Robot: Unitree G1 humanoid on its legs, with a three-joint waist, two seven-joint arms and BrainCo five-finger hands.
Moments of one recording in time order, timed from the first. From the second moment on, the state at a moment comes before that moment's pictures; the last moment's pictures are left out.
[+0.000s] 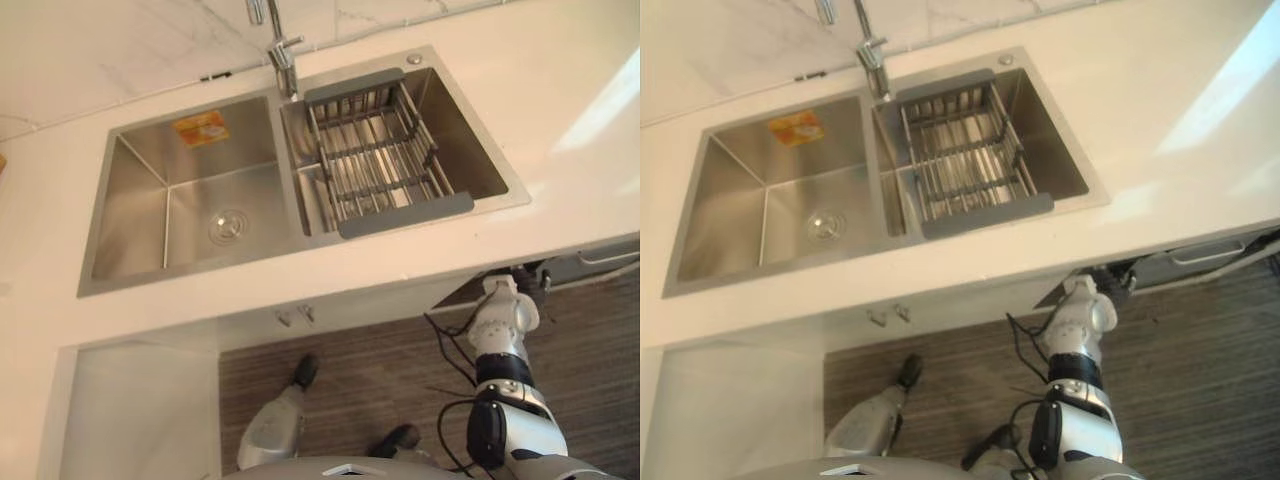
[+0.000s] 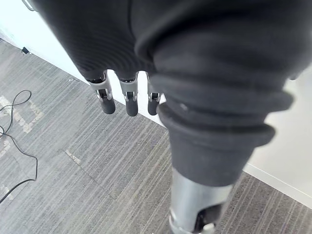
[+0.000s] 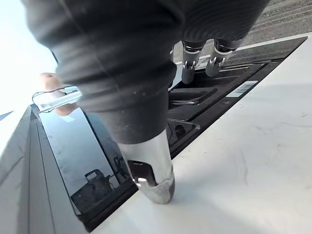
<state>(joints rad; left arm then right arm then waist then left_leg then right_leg) 0.31 0.02 0.47 1.06 -0.21 0.46 0.03 -0.46 -0.24 -0.45 0.64 0.85 -0.26 -0.40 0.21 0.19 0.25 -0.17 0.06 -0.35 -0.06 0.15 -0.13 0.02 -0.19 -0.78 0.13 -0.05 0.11</state>
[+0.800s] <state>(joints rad) 0.25 0.04 0.33 1.03 -0.27 0.42 -0.07 0.05 -0.13 -0.13 1.08 0.42 -0.13 -0.11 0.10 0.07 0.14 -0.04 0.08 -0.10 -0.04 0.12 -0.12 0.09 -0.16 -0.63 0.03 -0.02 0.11</state>
